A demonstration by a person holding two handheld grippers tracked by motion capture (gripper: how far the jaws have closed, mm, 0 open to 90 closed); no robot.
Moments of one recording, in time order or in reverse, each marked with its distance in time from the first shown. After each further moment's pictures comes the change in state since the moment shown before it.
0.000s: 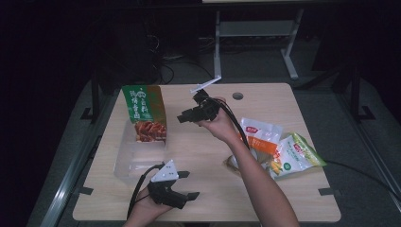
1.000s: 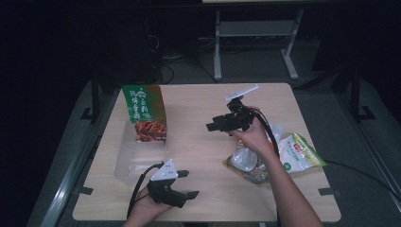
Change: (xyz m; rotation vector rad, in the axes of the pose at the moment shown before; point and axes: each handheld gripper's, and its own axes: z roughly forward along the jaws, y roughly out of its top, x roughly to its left) left arm 0.004 -0.001 0.000 -0.001 0.008 -0.008; right arm -0.009 -0.059 -0.077 -0.009 -0.060 0.062
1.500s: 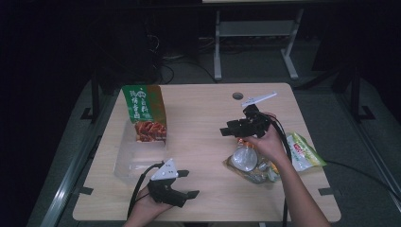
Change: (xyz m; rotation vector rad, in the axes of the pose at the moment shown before) left arm 0.001 0.000 0.001 -0.001 0.001 0.000; right arm -0.006 -0.031 -0.031 -0.029 -0.038 0.040
